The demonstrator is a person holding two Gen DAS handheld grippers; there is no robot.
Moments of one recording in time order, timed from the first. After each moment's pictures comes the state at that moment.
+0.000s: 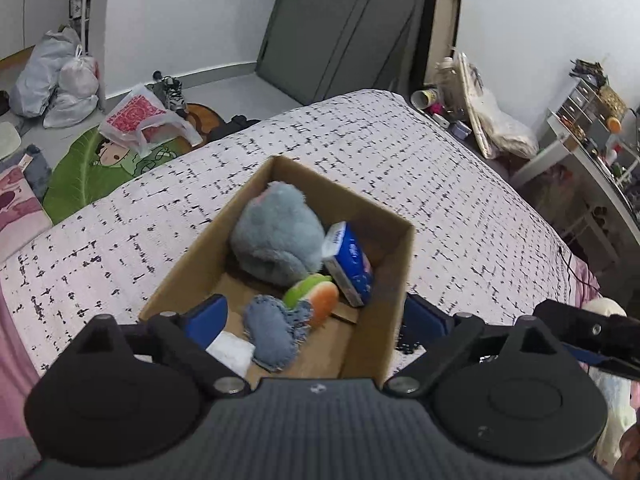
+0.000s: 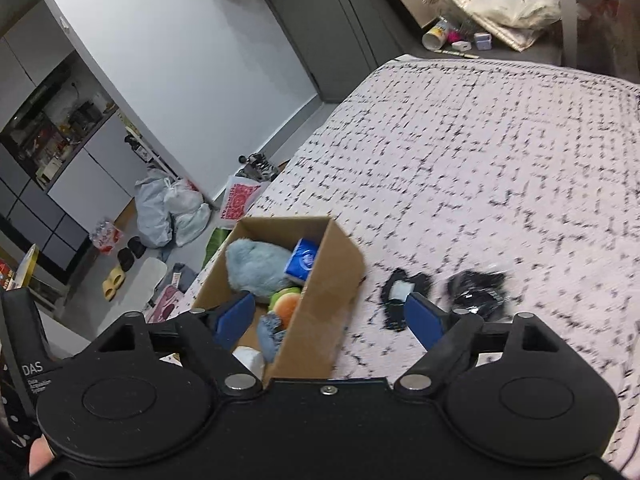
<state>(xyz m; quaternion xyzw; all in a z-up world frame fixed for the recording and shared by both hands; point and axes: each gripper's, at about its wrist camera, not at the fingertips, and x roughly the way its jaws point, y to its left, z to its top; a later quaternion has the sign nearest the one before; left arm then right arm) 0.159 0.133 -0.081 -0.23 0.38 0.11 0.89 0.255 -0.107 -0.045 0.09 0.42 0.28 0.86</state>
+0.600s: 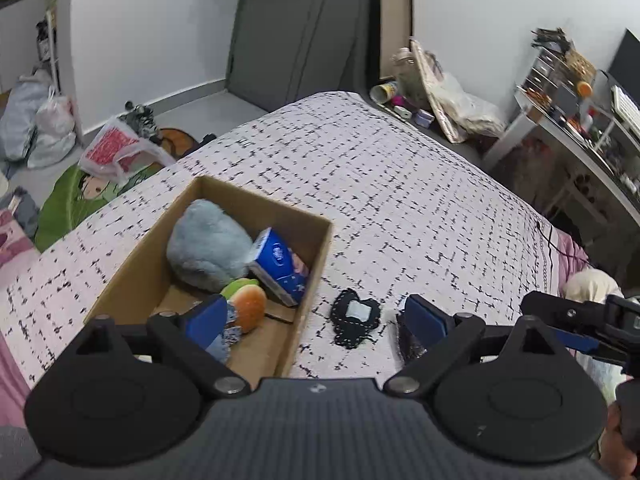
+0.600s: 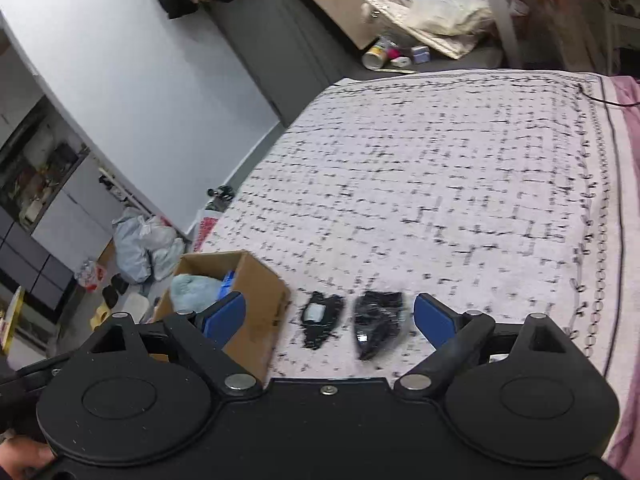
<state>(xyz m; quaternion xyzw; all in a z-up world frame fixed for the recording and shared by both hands) 0.174 0.062 -0.050 -0.17 0.38 0.09 0.90 0.279 -0.191 -0.056 0.13 0.41 0.23 0.87</state>
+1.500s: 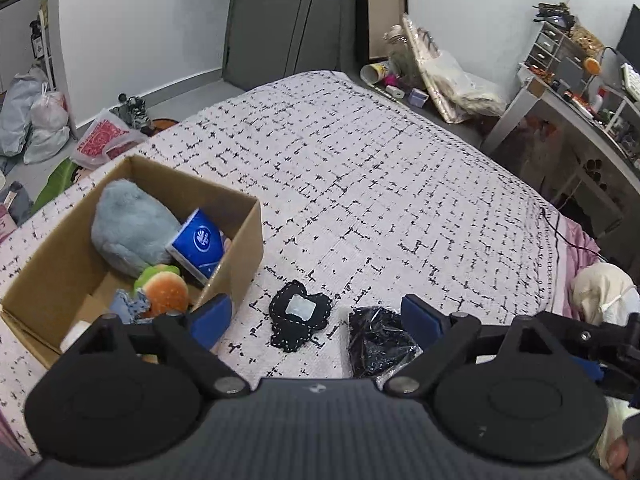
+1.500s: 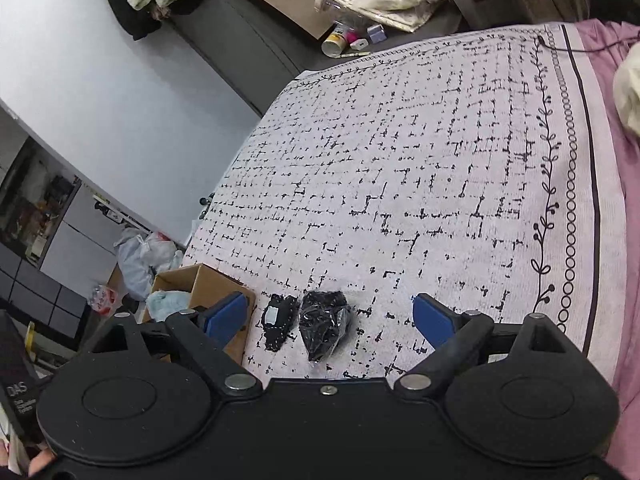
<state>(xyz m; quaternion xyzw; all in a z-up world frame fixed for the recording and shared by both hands) 0.226 -0.006 -0.081 -0.17 0.40 0.12 0.89 0.307 -0.252 -0.087 0.20 0.43 0.23 0.85</state>
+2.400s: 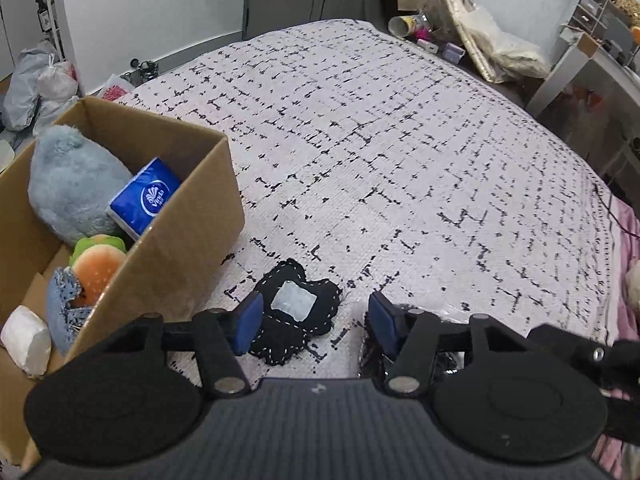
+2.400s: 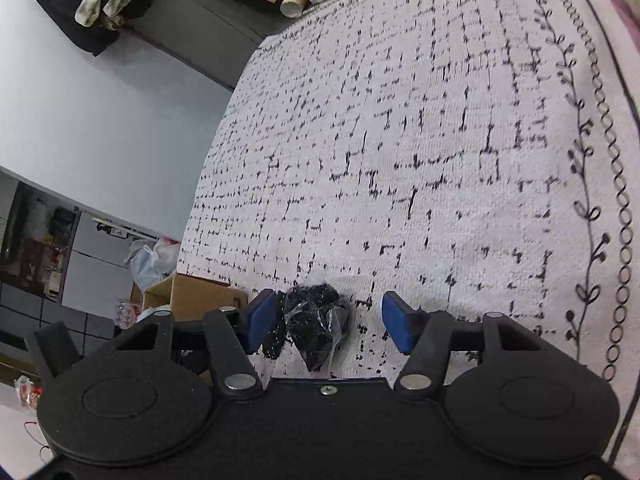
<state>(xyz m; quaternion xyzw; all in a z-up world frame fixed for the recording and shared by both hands) 0.285 -0.016 -0.151 -0.16 0.45 0.16 0.86 0.350 -0.242 -0.150 0.28 0.50 0.21 0.79</state>
